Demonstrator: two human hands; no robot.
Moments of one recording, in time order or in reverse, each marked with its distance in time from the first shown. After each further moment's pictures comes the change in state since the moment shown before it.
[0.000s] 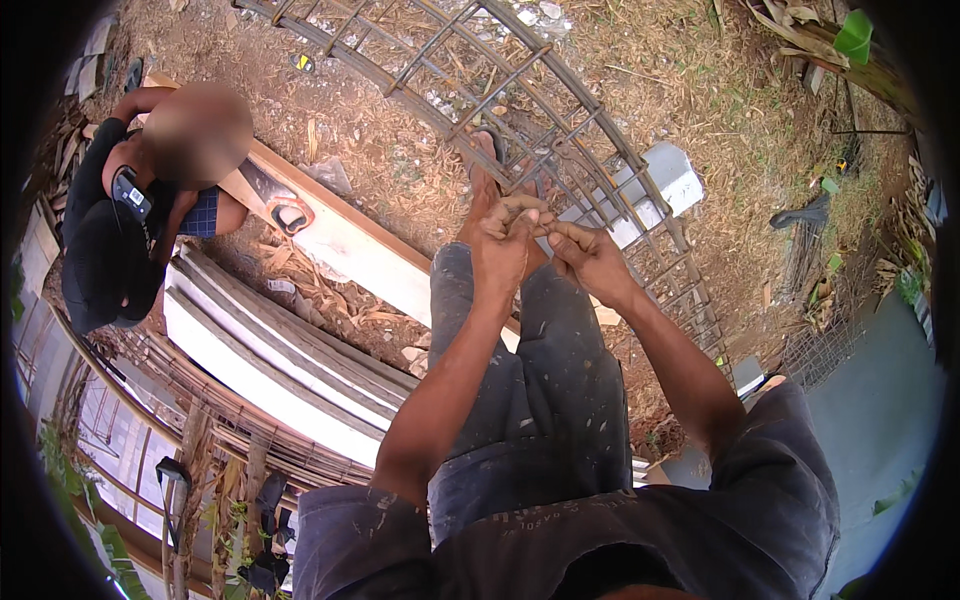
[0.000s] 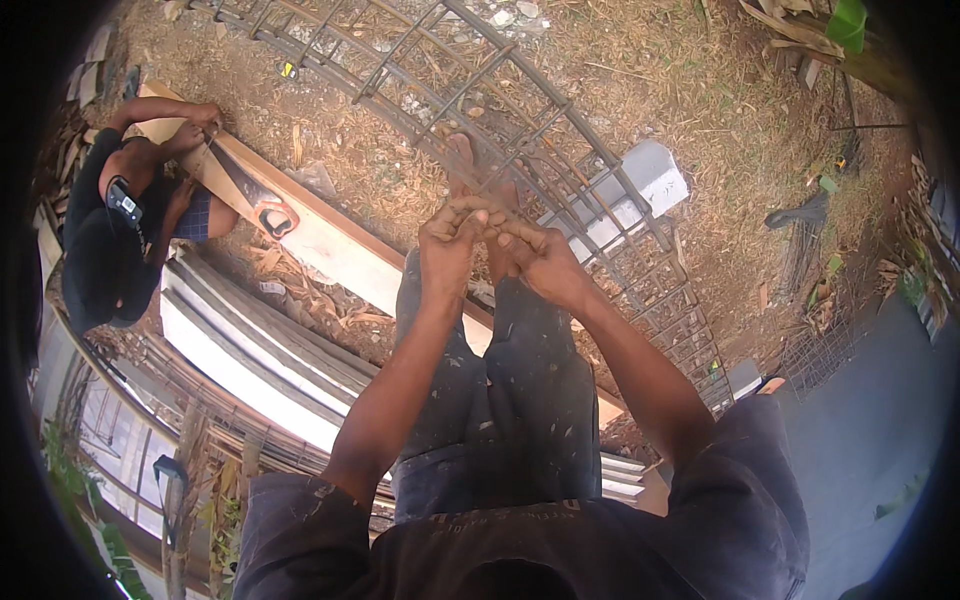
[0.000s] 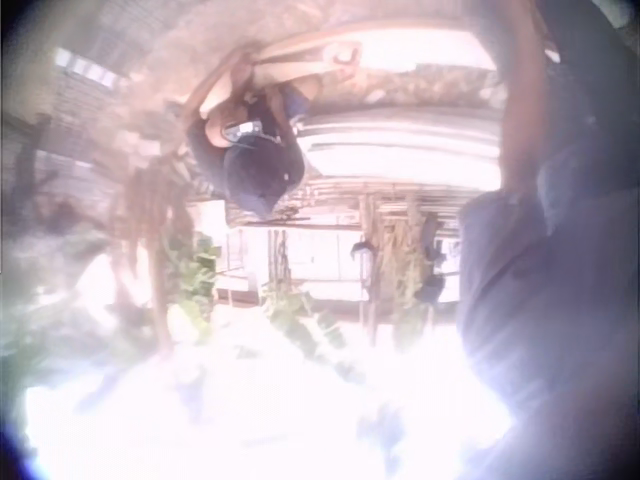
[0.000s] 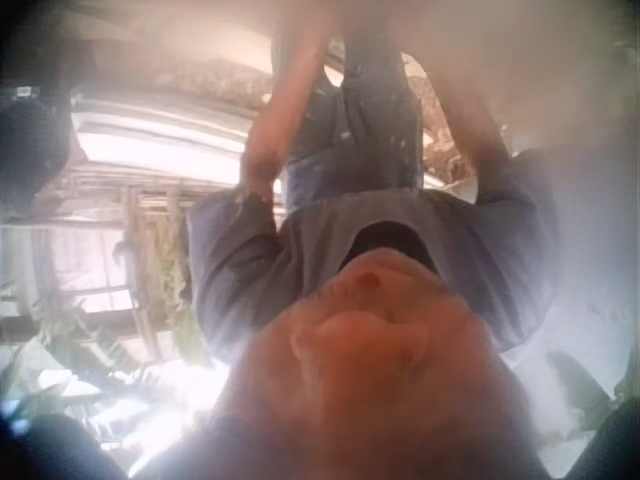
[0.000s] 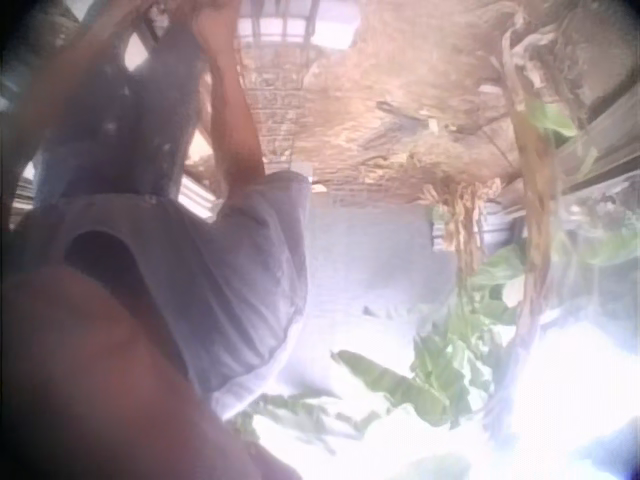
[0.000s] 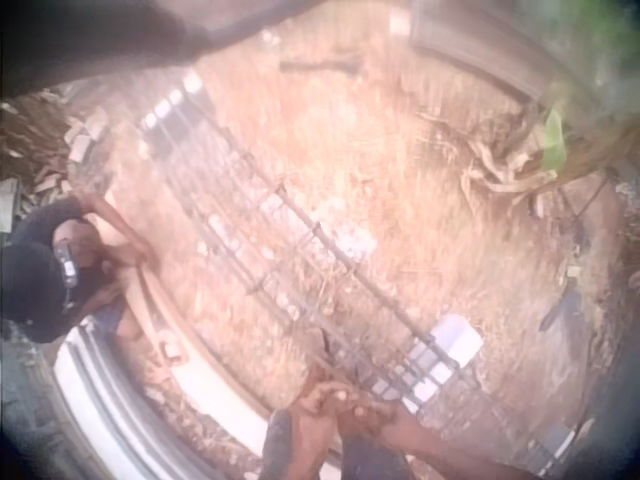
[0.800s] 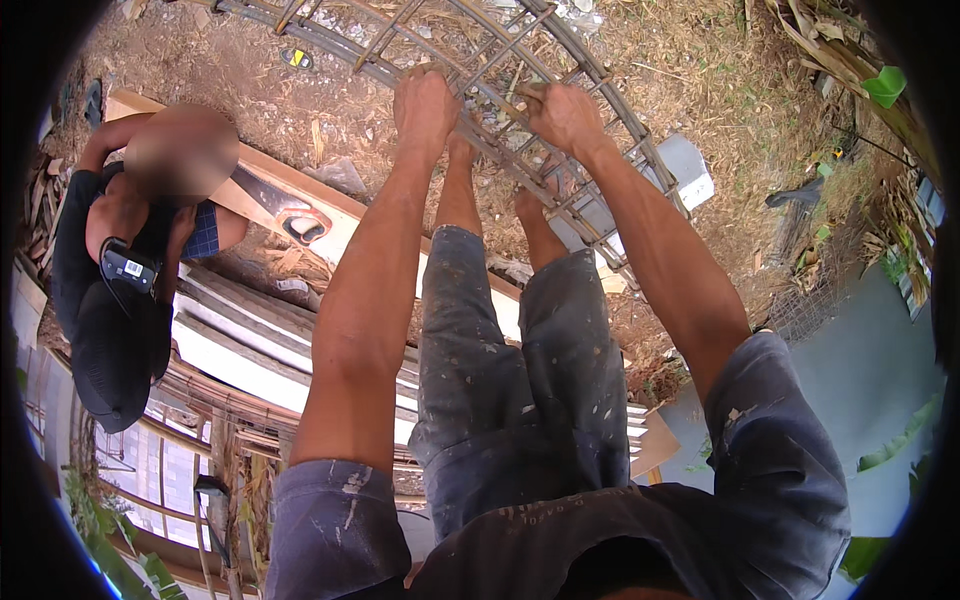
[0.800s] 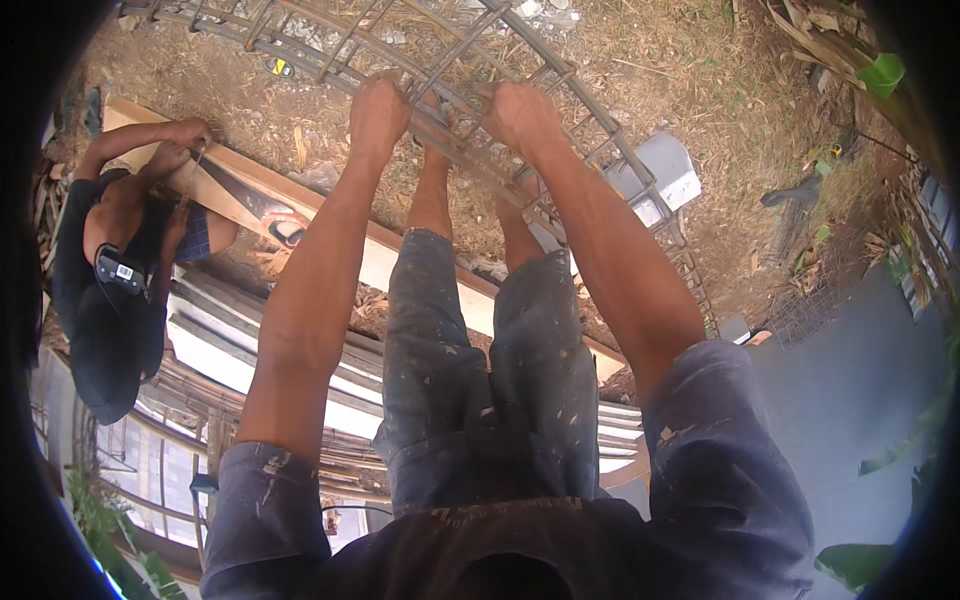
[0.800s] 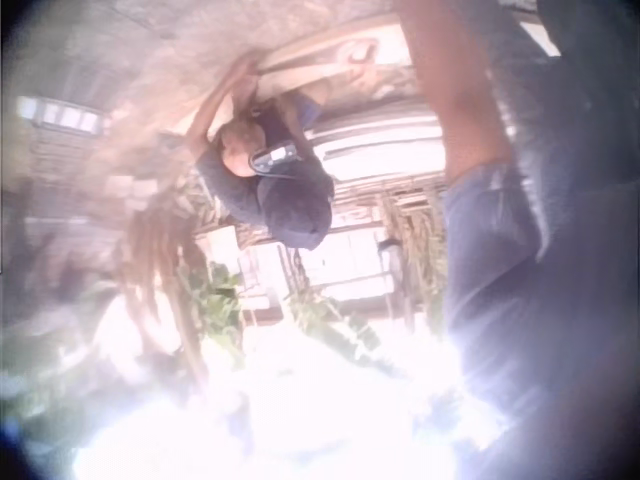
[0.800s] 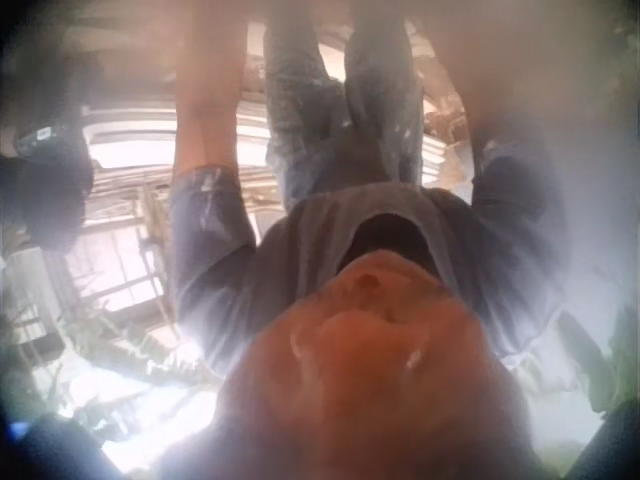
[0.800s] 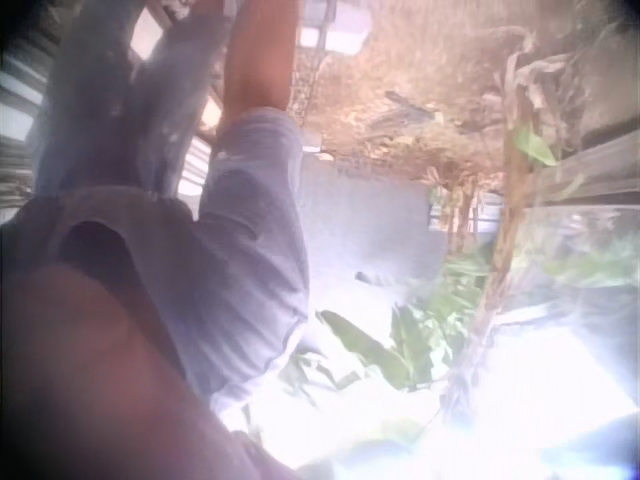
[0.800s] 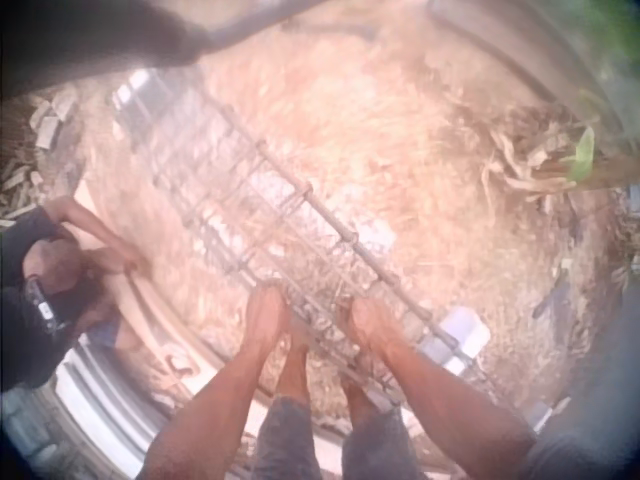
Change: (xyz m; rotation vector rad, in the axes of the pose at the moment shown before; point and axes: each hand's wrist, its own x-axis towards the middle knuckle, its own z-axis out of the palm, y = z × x) left_hand 0.268 0.096 -0.129 1.386 0.051 0.492; right_hand 0.244 -0.129 0.022 -0.924 0.273 -0.104
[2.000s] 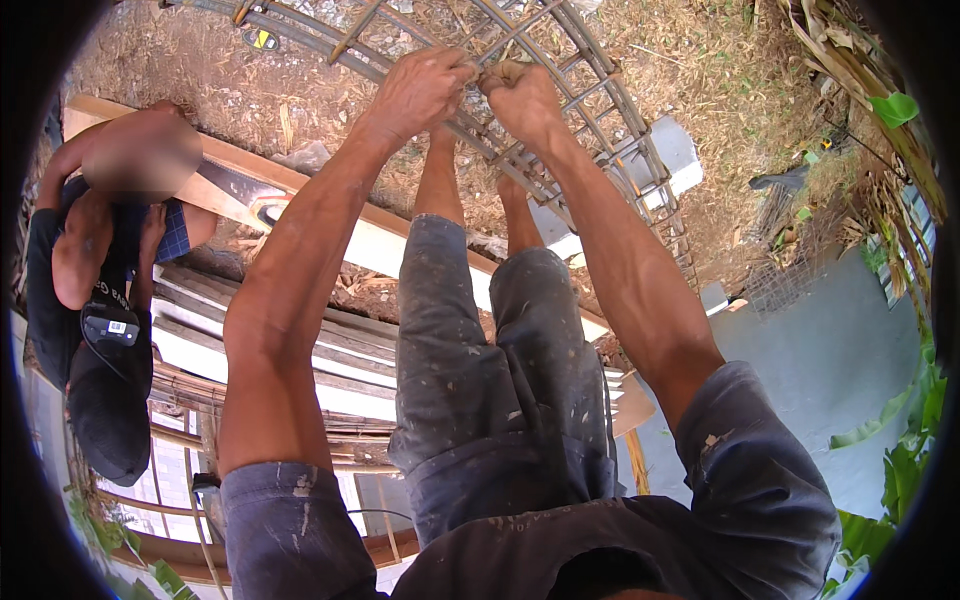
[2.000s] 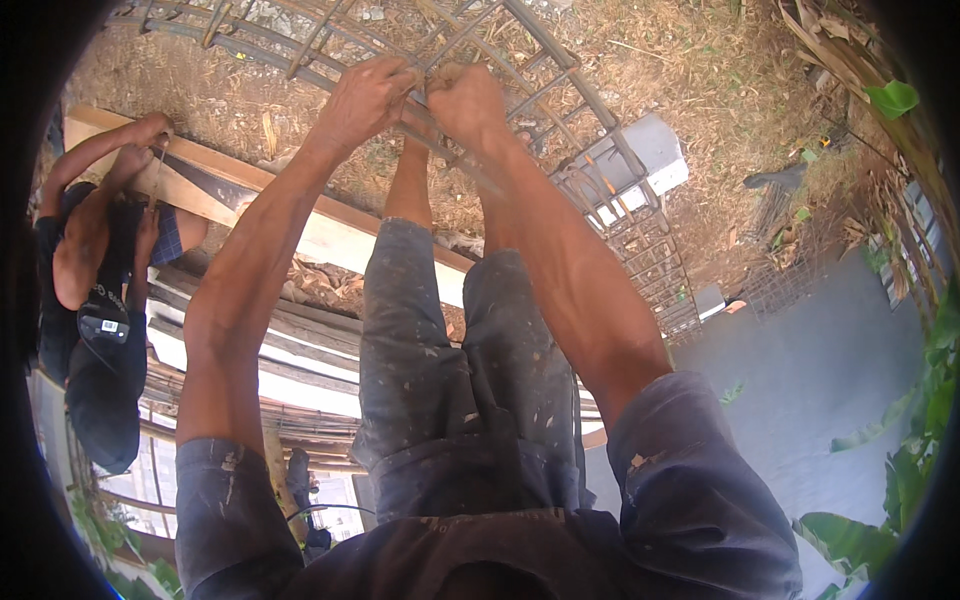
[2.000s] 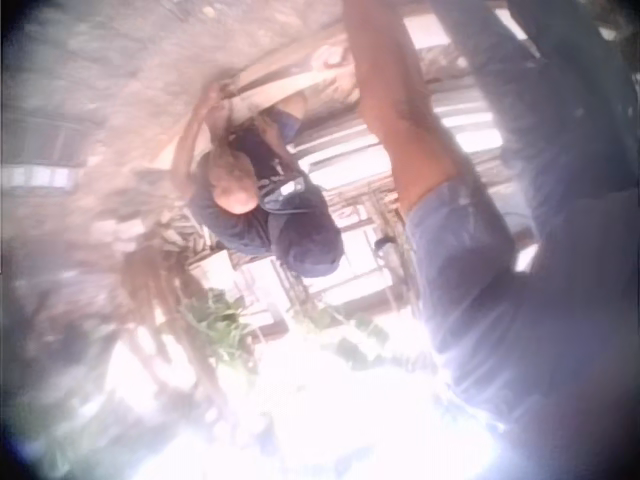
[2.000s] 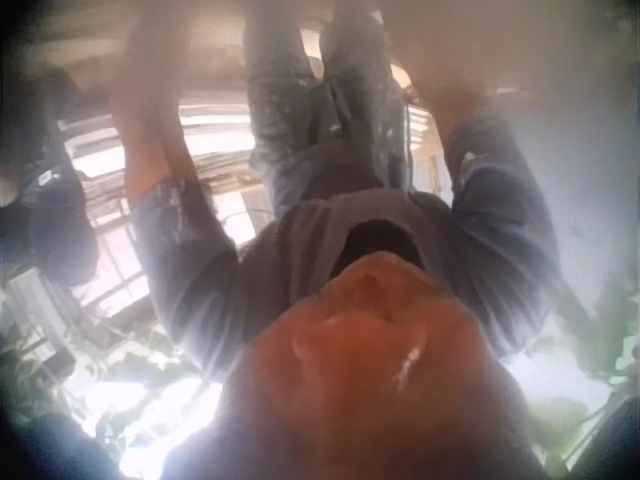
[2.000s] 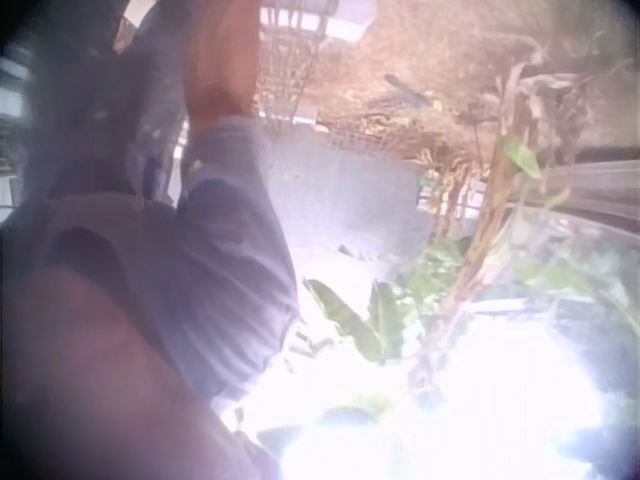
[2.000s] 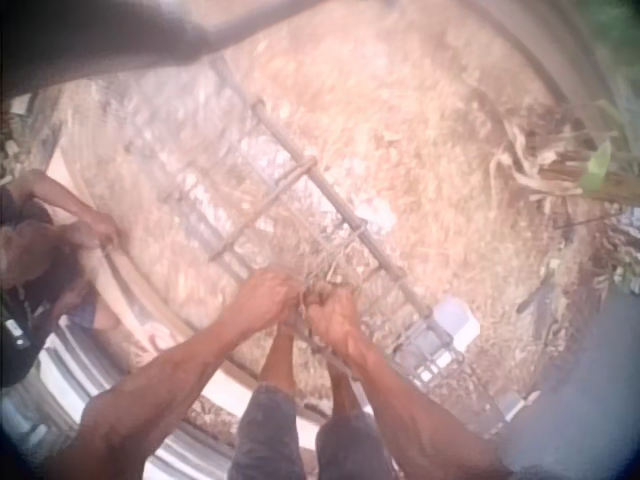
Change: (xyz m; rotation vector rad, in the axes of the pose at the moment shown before) left_hand 0.022 -0.022 -0.017 0.001 -0.226 0.619; right_hand 0.023 -0.052 0.016 0.446 0.005 0.252
